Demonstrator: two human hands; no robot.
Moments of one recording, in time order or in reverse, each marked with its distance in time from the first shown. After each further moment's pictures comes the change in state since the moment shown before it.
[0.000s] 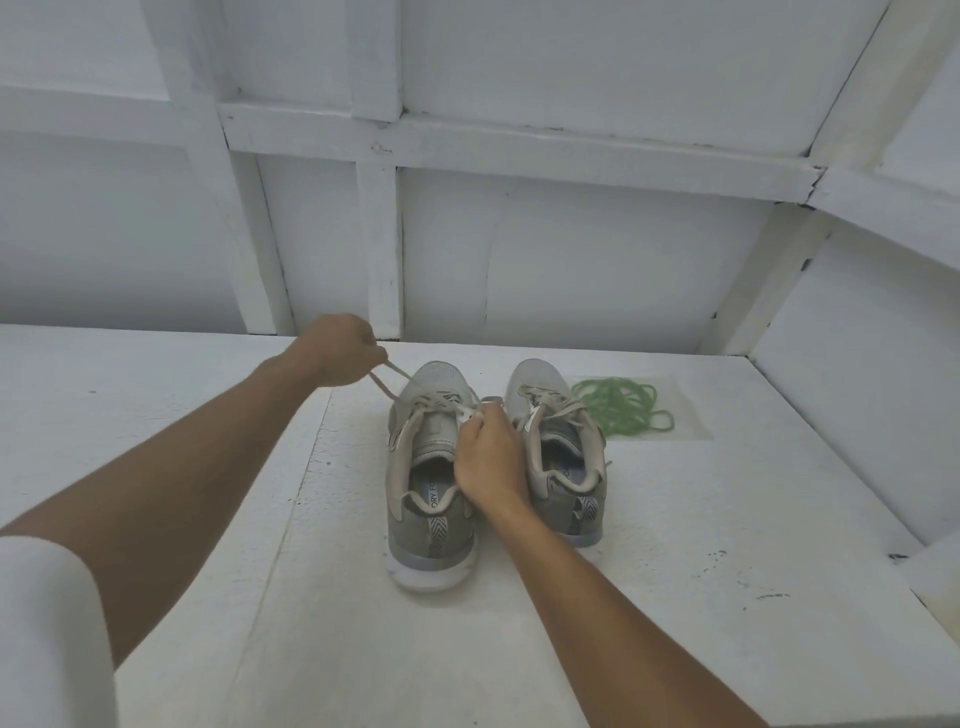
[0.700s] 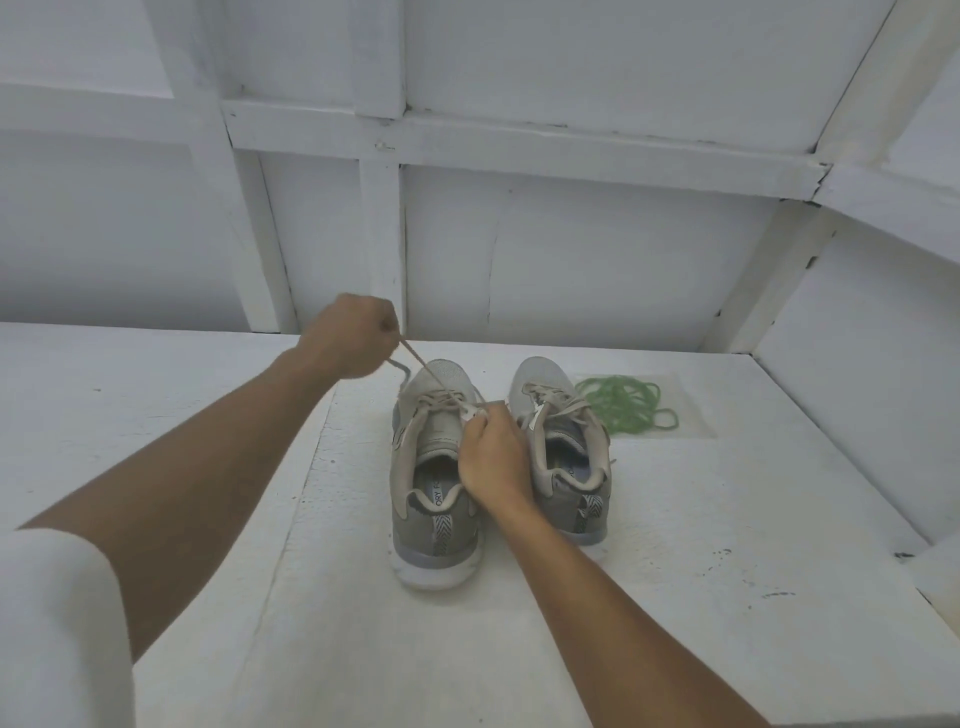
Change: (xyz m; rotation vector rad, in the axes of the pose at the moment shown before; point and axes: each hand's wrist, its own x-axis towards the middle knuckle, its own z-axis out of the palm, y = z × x) left_hand 0.008 0.006 0.000 0.018 0.138 0.092; right_hand 0.001 0.001 0.001 -0.007 0.008 -0.007
